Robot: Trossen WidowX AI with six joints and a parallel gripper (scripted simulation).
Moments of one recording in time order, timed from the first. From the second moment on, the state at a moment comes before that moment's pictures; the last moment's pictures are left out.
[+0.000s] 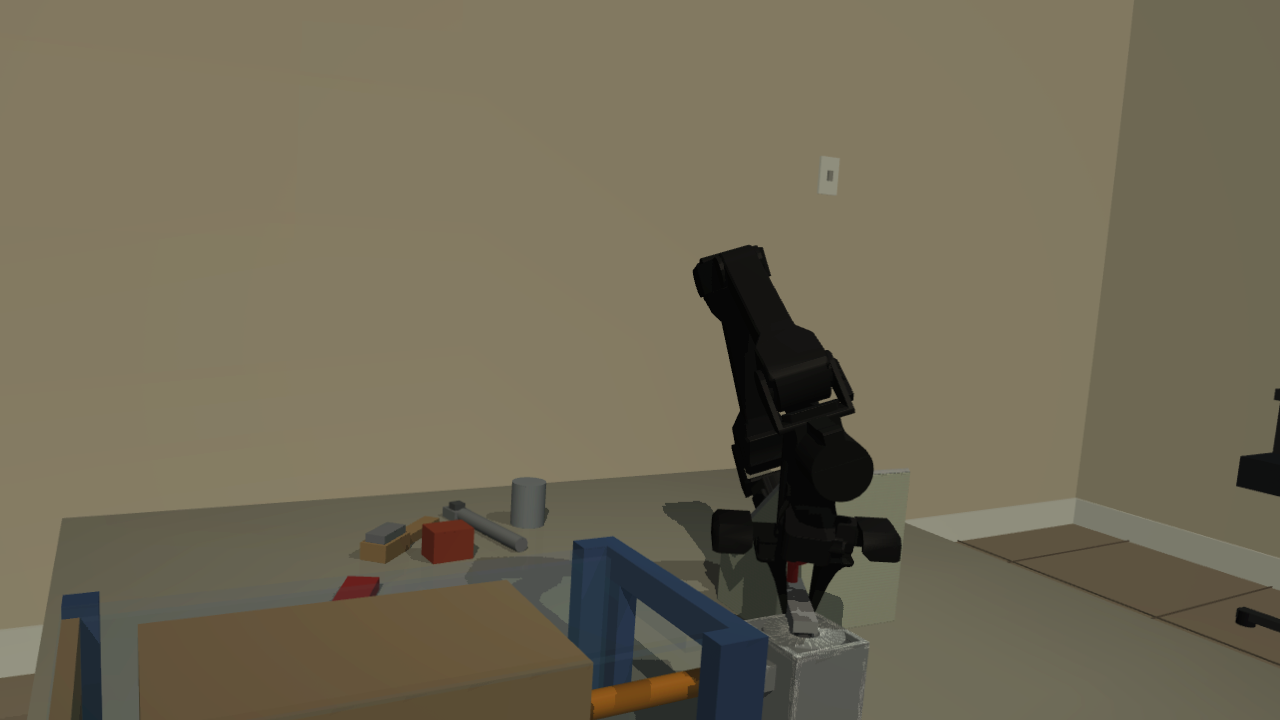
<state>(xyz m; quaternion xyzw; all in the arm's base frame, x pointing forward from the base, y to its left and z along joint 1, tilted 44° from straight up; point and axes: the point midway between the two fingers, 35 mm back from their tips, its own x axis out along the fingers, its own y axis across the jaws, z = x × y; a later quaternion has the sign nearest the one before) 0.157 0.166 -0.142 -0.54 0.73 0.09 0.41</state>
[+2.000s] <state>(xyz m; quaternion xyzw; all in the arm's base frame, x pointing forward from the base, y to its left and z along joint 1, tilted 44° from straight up) 0.159 0.164 -0.141 -0.56 0.72 0.11 0.39</state>
